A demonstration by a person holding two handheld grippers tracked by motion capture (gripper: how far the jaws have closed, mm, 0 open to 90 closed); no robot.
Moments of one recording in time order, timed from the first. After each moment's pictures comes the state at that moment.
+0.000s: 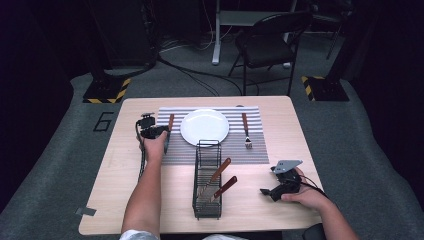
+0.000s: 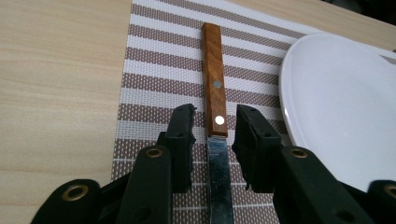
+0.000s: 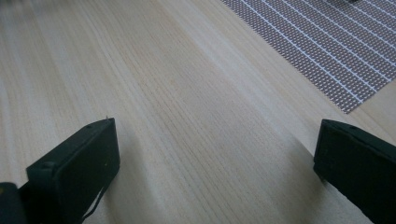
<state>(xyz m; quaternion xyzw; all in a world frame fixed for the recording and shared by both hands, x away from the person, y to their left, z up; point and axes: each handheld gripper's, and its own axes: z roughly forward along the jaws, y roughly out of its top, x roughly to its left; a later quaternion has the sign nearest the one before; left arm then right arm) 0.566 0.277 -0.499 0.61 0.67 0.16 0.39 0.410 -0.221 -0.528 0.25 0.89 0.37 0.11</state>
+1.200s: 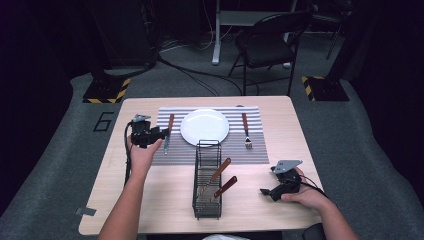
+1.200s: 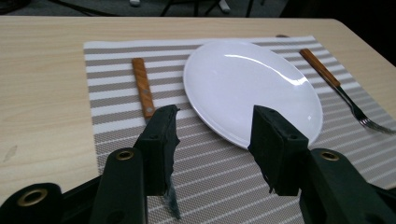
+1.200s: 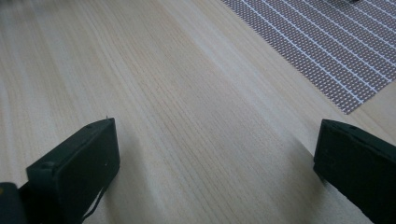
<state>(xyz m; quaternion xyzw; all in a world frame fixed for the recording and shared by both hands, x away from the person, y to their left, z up) 0.483 0.266 -0.426 0.70 0.54 0.18 0.43 0.409 -0.220 -0.528 0.26 0.89 0.37 0.10</state>
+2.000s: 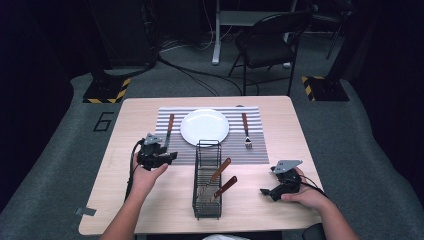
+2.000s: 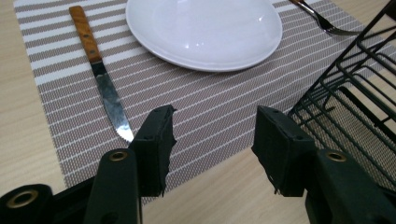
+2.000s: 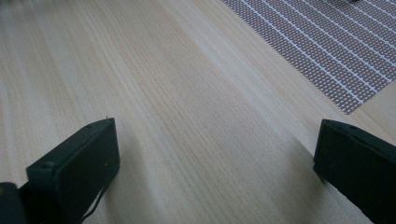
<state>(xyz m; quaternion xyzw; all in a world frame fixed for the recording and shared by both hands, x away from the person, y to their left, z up) 0.430 0.251 -0.455 0.77 0.47 0.16 0.39 0.410 -0.220 -0.528 0.25 0.89 0.37 0.11</state>
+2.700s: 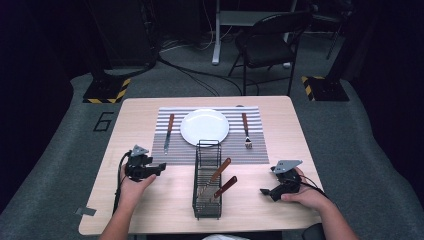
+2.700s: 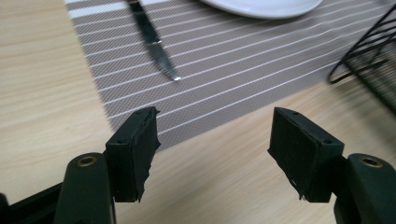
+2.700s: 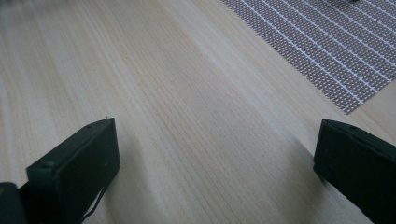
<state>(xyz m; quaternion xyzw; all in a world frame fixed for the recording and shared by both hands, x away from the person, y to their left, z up) 0.416 0.294 -0.494 0.77 0.50 0.17 0.36 0.410 -0.220 -0.528 0.26 0.89 0.37 0.11</state>
